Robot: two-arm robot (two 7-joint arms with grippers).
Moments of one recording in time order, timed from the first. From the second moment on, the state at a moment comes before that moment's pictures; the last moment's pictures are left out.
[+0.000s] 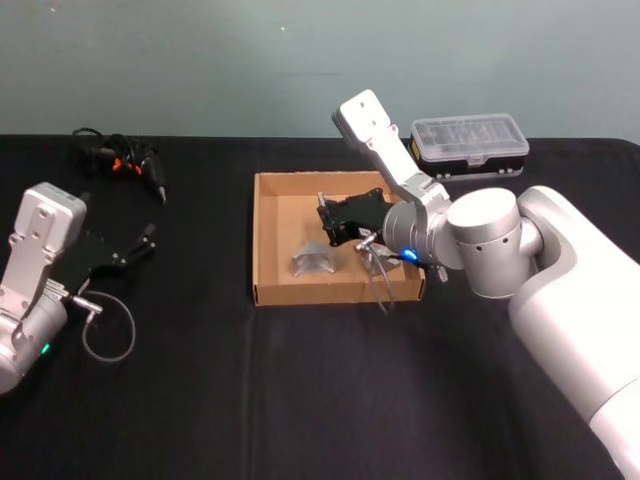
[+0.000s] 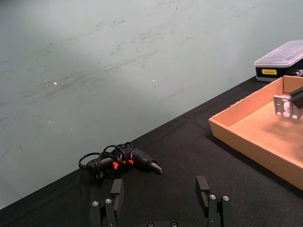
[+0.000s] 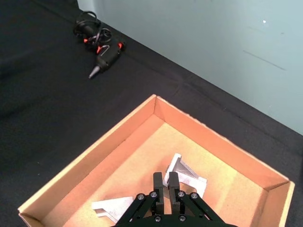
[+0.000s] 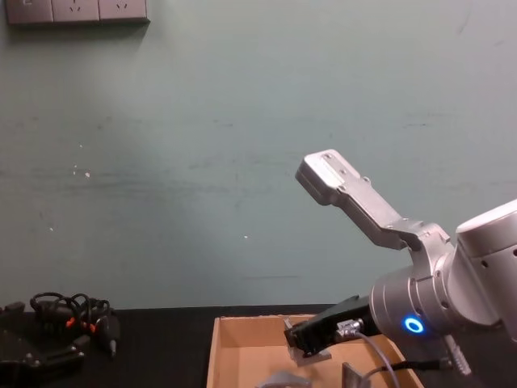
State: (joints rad) left arm -0.20 0.60 0.45 -1.41 -0.25 -0.12 0.03; right arm 0.63 0.14 -0.53 -1.08 0.09 0.44 0.34
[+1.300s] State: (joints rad) left arm -0.20 0.60 0.45 -1.41 -0.25 -0.12 0.03; right arm 0.48 0.23 -0.42 -1.35 0.00 0.35 0.33
